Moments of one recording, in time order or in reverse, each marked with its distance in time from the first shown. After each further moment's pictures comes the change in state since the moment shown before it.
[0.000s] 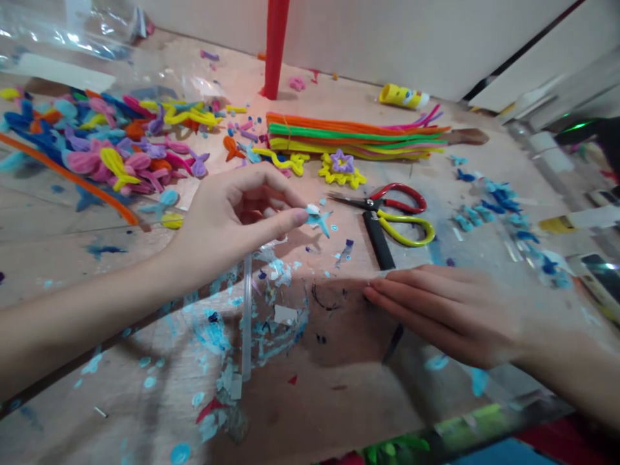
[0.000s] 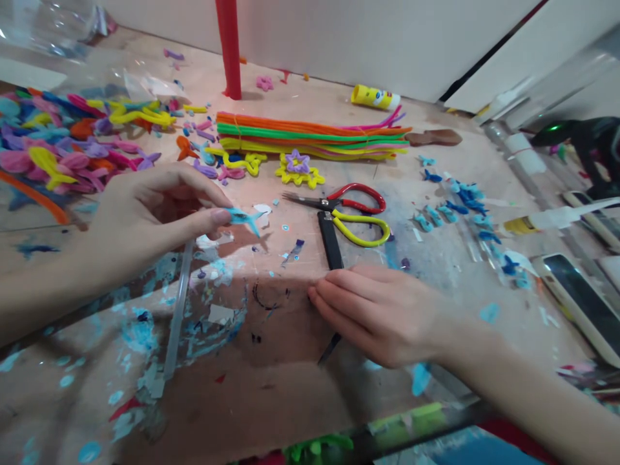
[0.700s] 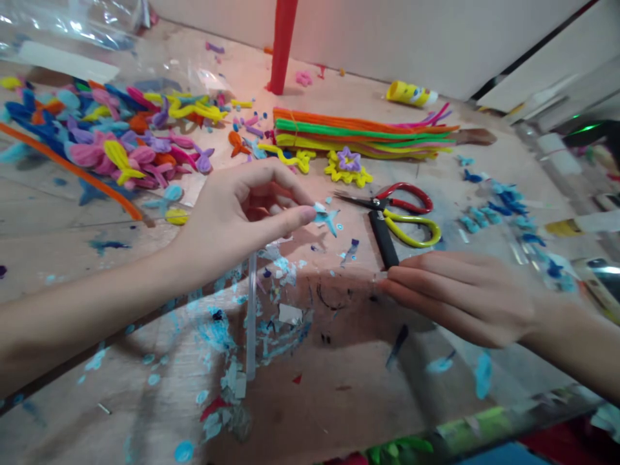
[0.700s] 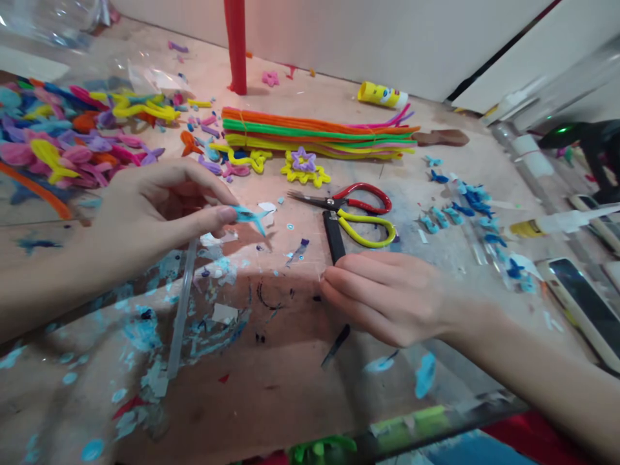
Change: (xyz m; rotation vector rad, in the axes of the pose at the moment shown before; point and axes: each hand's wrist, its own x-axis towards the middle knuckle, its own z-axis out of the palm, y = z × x) left_hand 0.001 0.003 0.000 0.010 0.008 -0.001; right_hand 0.003 0.024 -0.004 -0.107 0.034 -0.228
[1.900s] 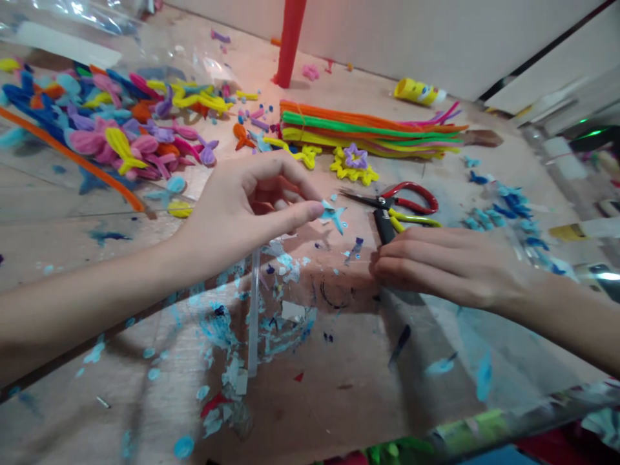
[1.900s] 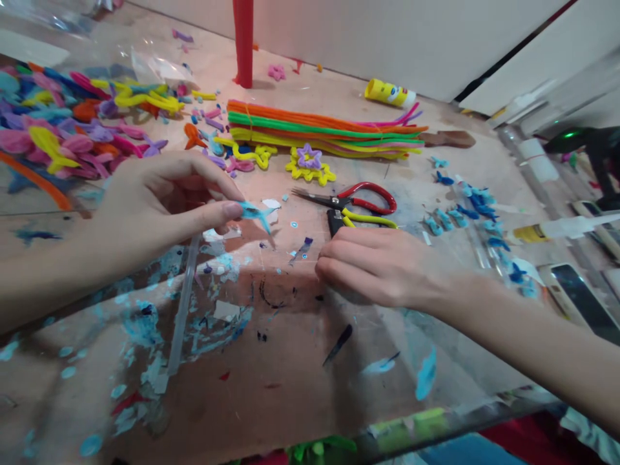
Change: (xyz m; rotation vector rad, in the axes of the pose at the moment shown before) left_hand 0.001 -0.002 0.000 -0.026 -0.020 -0.004; right_hand 0.012 0.018 0.007 0.136 -0.159 0.200
